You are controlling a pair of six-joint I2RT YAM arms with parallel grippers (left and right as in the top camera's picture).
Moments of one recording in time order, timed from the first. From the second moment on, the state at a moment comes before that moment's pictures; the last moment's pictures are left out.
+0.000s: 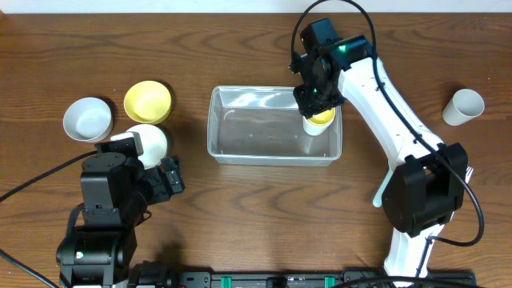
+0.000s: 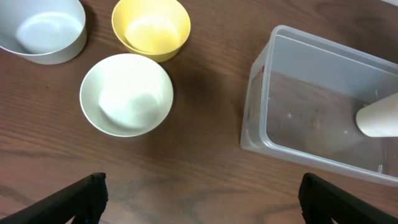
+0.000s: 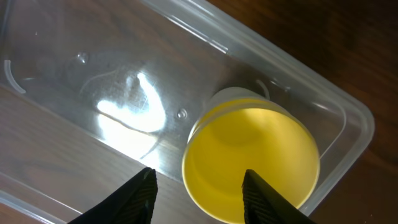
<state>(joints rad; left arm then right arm) -0.01 0.72 0.85 -0.92 0.05 -0.28 0.39 2.02 1.84 -1.22 -0.08 -0.04</state>
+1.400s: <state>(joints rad) -0.01 0.72 0.85 -0.92 0.05 -0.28 -0.39 1.94 1.87 -1.15 0.05 0.08</state>
